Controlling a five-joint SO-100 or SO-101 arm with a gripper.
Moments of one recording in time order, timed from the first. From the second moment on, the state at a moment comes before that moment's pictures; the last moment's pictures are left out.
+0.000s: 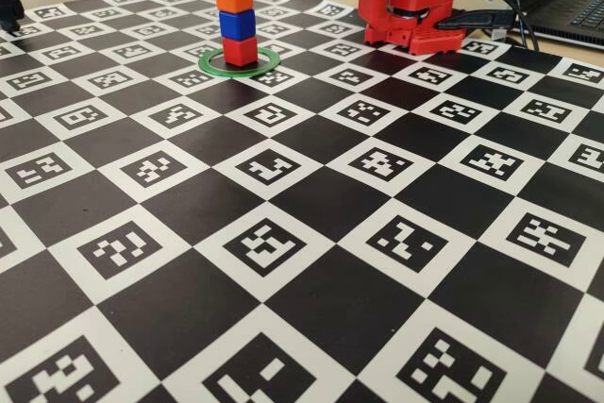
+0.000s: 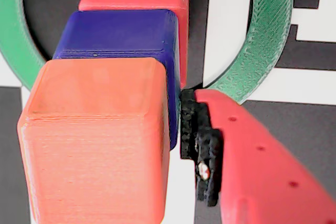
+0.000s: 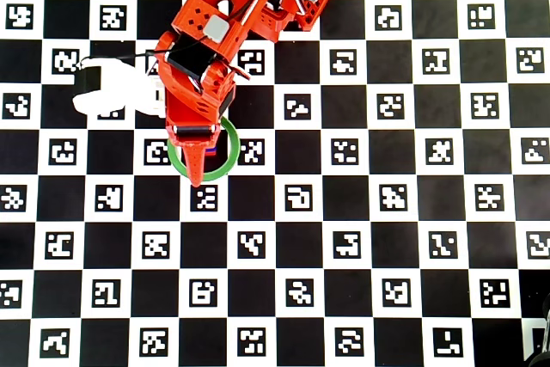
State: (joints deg) arm 33.8 106.2 114.3 72.8 -35.1
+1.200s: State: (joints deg) arm 32.1 141.4 112.6 91.8 -40.1
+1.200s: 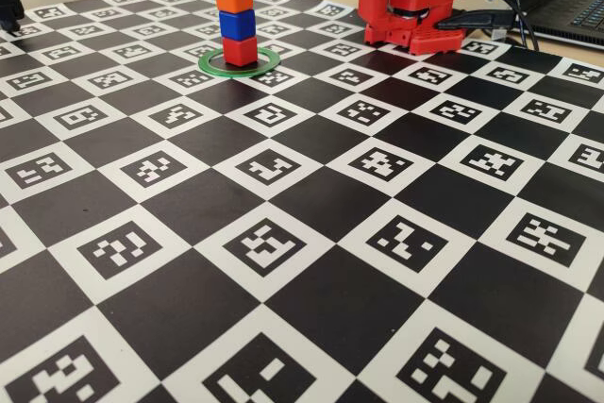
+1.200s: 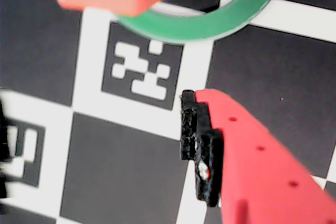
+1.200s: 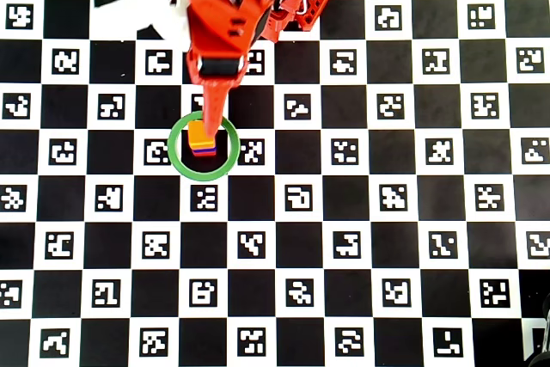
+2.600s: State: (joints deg) arm -2.4 179.5 169.3 72.0 -65.8
